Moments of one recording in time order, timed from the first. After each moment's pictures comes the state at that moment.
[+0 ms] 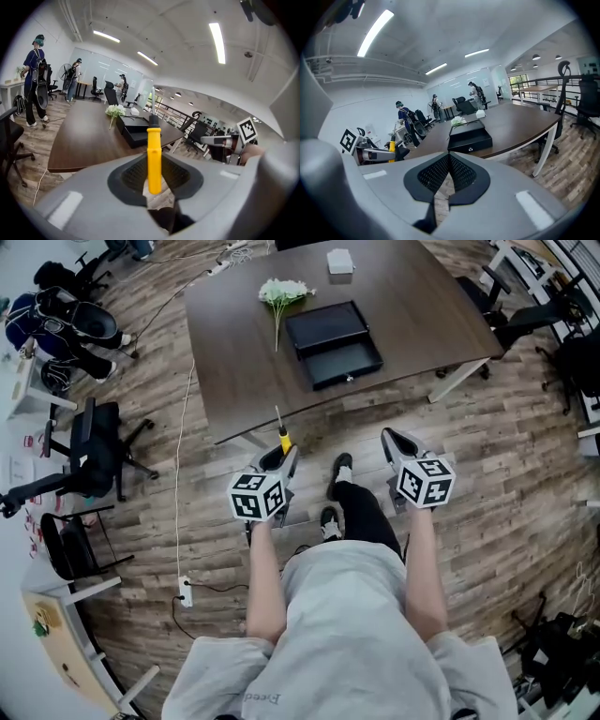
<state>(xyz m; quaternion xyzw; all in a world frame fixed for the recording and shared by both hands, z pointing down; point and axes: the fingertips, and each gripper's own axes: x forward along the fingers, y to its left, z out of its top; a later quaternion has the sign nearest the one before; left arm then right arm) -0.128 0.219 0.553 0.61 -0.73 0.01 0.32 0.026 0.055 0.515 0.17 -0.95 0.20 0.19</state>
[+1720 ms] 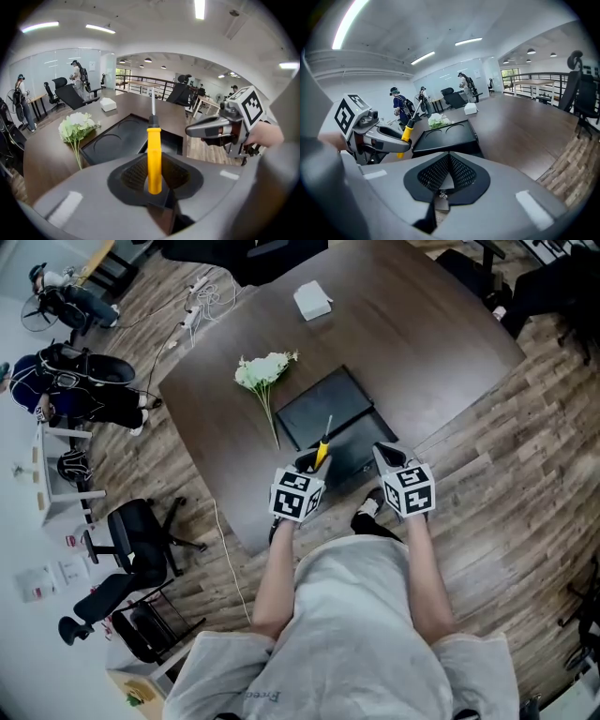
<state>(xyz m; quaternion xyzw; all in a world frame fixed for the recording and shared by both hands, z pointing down) -0.253 -0.057 0.601 0.72 -0.57 0.26 0.31 -0.146 -0.123 0.588 0.23 -0.91 0.22 0.25</state>
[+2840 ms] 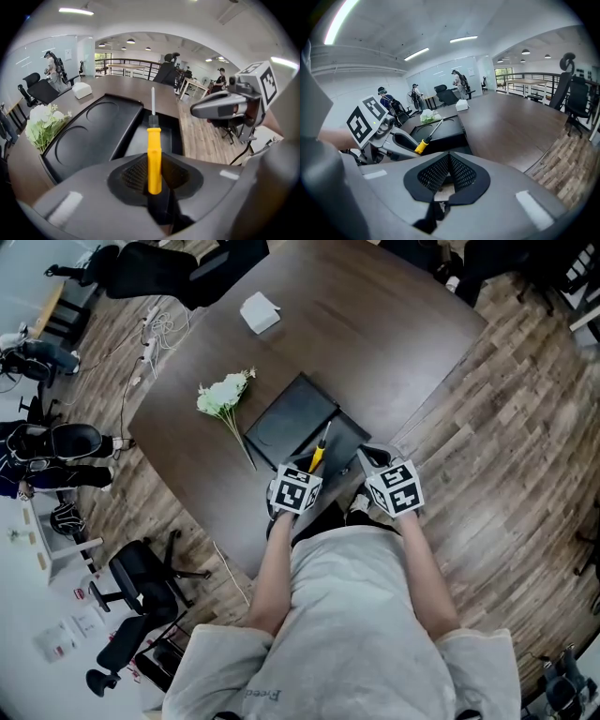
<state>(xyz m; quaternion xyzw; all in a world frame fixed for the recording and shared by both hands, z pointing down) -0.217 -0.085 0.668 0.74 -0.46 0.35 0.33 -0.121 -0.132 0.603 0.27 -0.90 0.23 0.27</state>
